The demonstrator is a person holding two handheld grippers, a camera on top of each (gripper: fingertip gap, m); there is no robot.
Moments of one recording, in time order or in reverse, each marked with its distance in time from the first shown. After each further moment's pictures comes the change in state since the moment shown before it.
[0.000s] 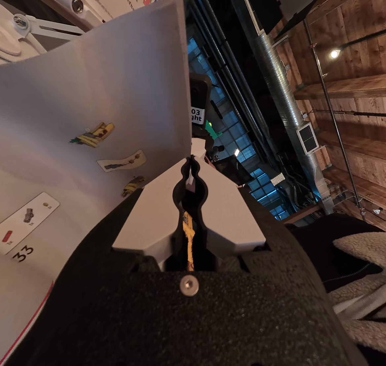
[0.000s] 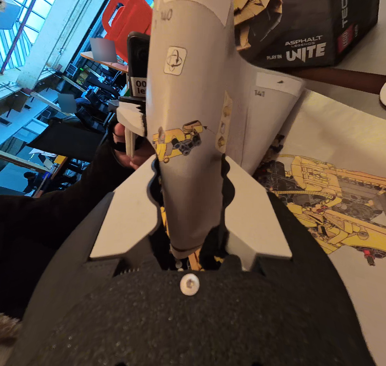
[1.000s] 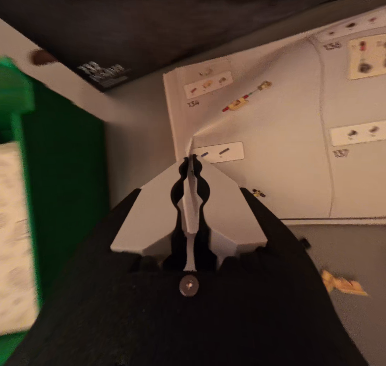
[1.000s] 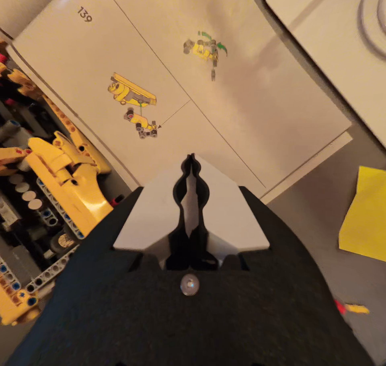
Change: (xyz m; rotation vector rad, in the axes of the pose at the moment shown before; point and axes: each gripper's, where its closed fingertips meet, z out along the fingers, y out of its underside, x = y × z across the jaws) left arm -0.094 -0.028 -0.321 -0.309 -1.671 0.231; right arm 0.108 0.068 -0.068 -0.509 0.617 -0.360
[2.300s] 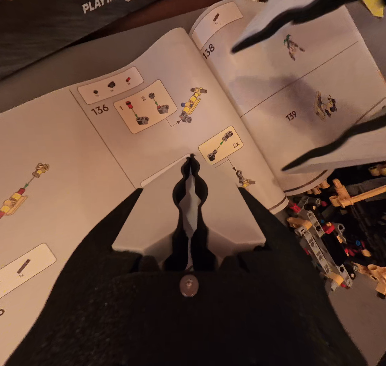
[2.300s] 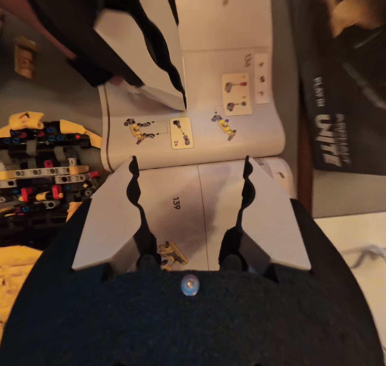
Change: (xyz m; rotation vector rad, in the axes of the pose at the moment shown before) left arm 0.195 -0.020 0.019 0.101 0.560 0.147; right arm -0.101 -0.148 0.059 -0.093 -0.196 -0.578
